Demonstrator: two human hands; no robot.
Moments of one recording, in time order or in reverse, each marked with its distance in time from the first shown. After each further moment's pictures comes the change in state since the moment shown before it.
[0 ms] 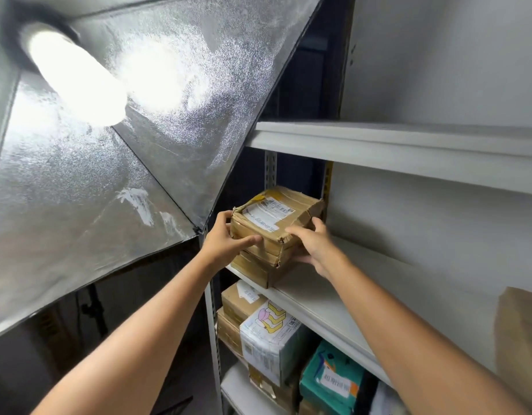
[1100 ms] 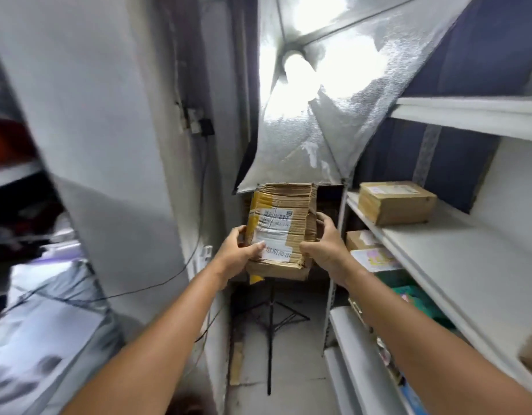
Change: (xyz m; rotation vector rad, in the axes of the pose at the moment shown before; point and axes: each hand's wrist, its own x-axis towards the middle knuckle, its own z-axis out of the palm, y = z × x) left_hand -0.437 0.091 -0.021 -0.119 0.595 -0.496; right_hand -0.302 0.061 -0.009 -0.153 -0.818 -0.249
